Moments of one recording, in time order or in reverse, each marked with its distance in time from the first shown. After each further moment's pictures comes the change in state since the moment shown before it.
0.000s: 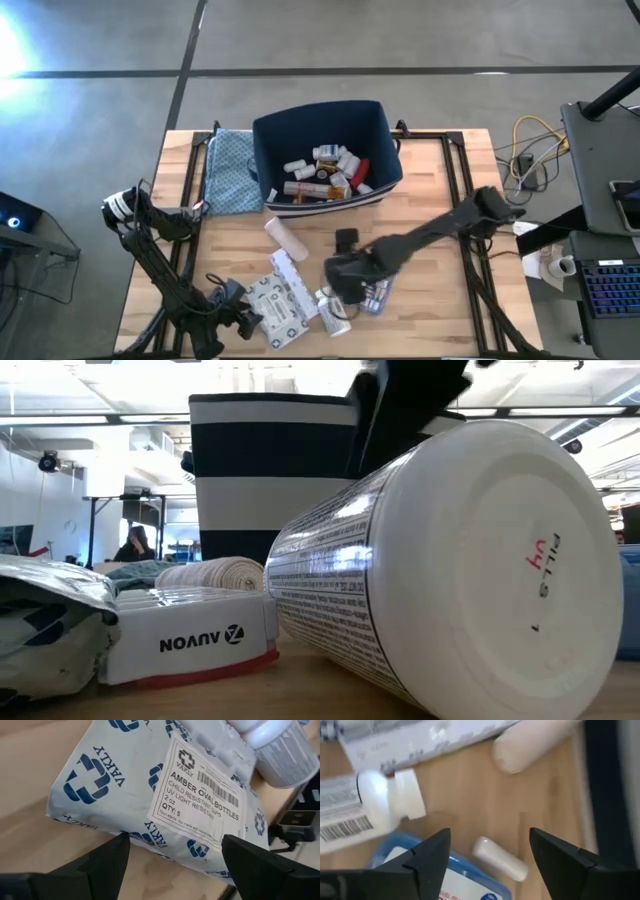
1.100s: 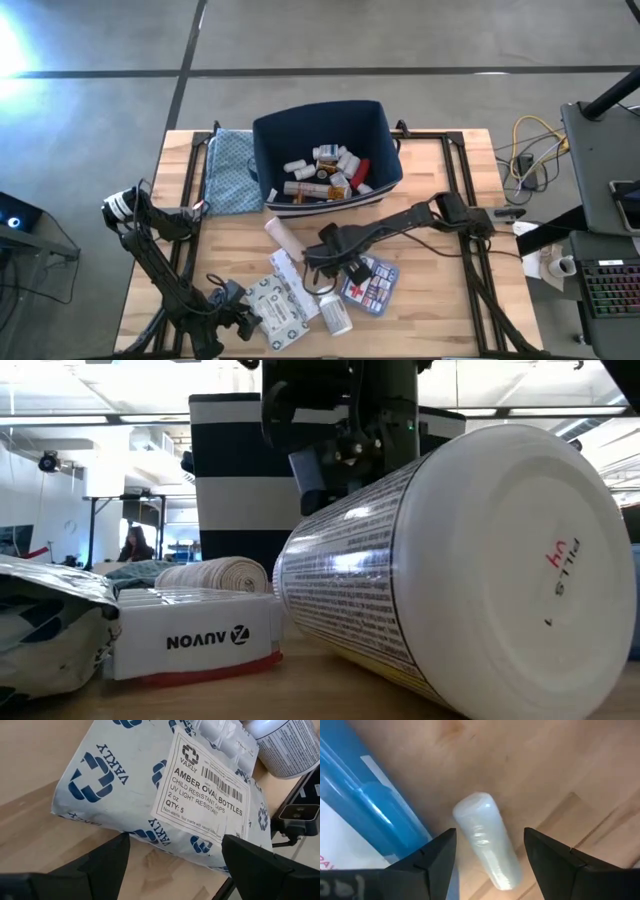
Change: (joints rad) left arm -0.002 0.000 0.000 0.010 0.030 0.000; right arm -0.166 0.291 0.173 -0.273 -0.255 -0.597
